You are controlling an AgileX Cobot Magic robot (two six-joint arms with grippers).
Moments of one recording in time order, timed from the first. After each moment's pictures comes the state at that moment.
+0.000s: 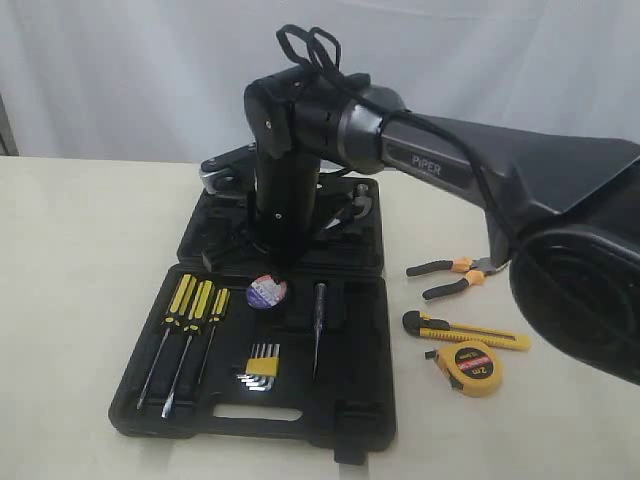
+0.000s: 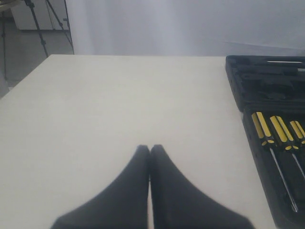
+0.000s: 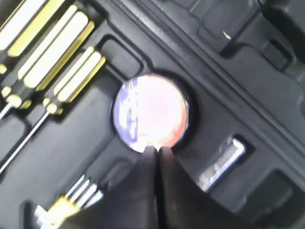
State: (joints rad) left arm 0.07 0.00 0.00 0.01 0.35 0.01; right arm 0.29 2.34 -2.07 -0.05 1.16 0.07
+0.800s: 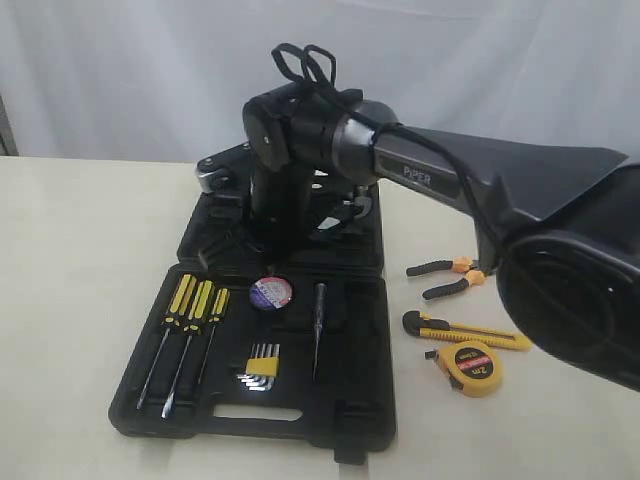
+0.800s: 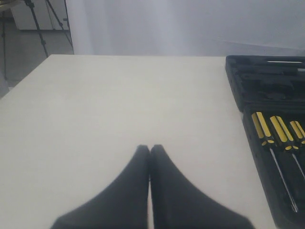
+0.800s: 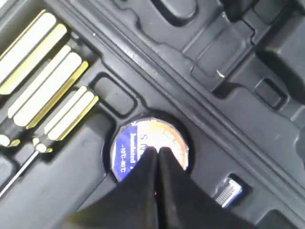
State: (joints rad) left arm 0.07 0.00 0.00 0.01 0.35 0.01; right arm 0.29 2.36 -2.07 -0.07 1.06 0.07
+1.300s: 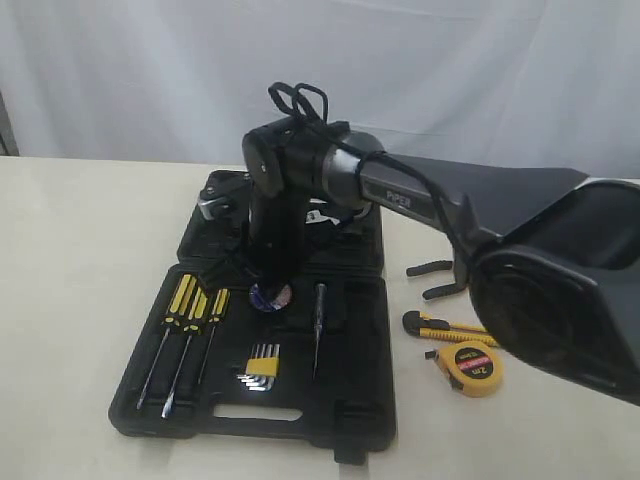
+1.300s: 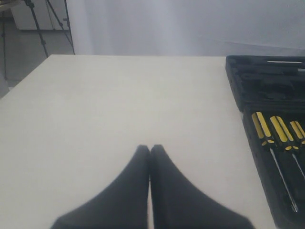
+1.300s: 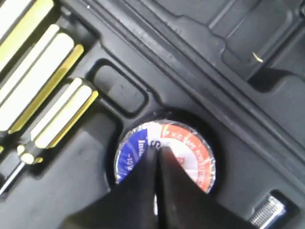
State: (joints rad) left arm 0.07 0.00 0.00 0.01 0.35 0.01; right arm 0.29 2.43 -2.07 -0.01 1.05 0.08
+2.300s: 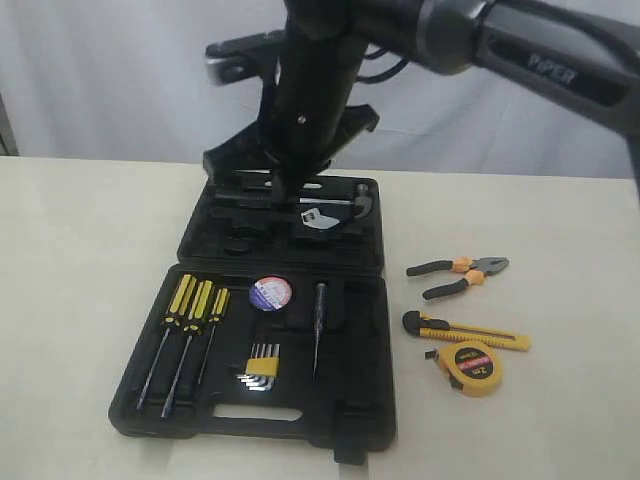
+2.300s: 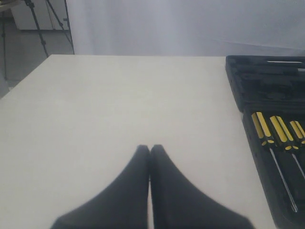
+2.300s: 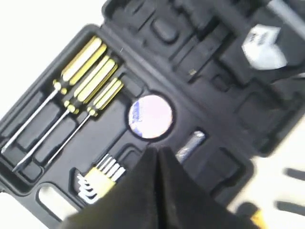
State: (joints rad) left arm 0.07 0.00 0.00 0.01 0.35 0.01; right arm 0.26 2.09 -2.07 -0.03 1.22 0.06
